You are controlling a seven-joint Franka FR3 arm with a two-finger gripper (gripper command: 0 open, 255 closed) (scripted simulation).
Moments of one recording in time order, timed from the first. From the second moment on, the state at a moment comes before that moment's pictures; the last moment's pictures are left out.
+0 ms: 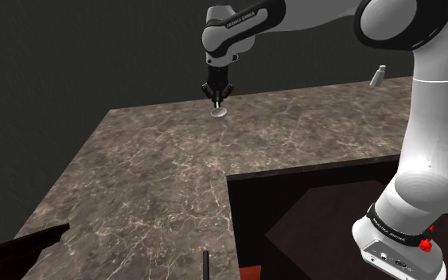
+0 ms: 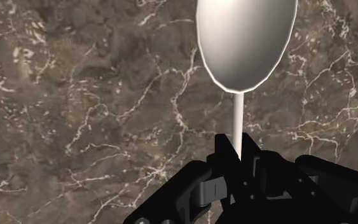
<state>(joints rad) -0.04 0.33 0.15 -1.62 0.06 2.01 0.69</state>
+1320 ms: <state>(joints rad) 0.14 -0.01 0.31 -2.05 0.10 2.13 1.01</state>
